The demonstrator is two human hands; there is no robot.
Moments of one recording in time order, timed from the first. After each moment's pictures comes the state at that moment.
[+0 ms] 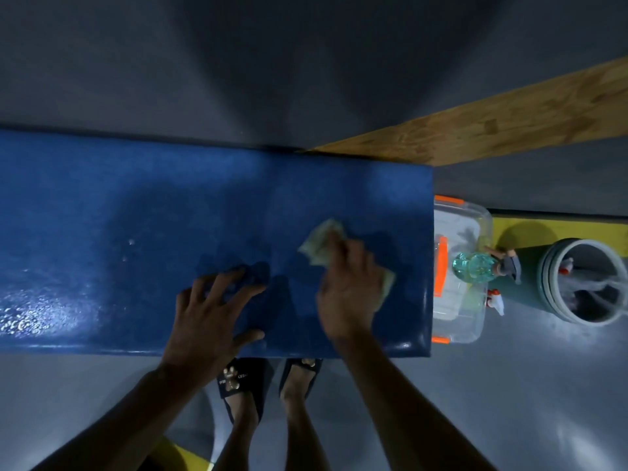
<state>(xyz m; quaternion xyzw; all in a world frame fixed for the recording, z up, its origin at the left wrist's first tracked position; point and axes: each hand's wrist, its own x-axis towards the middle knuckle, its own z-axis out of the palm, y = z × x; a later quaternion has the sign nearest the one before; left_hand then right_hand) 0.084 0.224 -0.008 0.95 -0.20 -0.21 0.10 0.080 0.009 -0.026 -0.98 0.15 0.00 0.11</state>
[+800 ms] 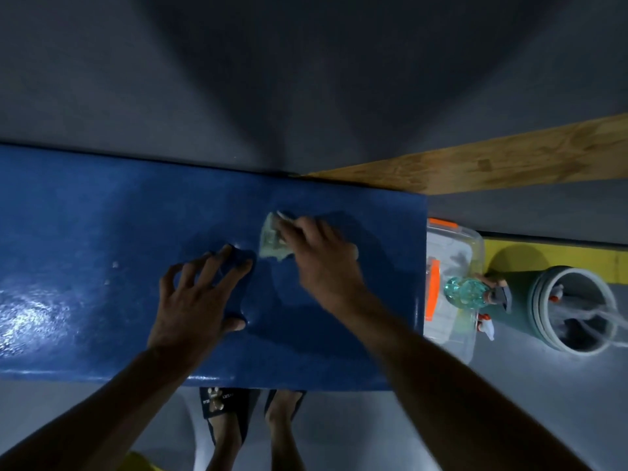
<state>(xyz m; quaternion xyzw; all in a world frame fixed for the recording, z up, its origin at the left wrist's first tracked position) 0.141 0.209 -0.011 0.96 -0.19 -0.20 0.04 0.169 -0.013 -0.021 -0.98 -0.13 0.02 0.13</state>
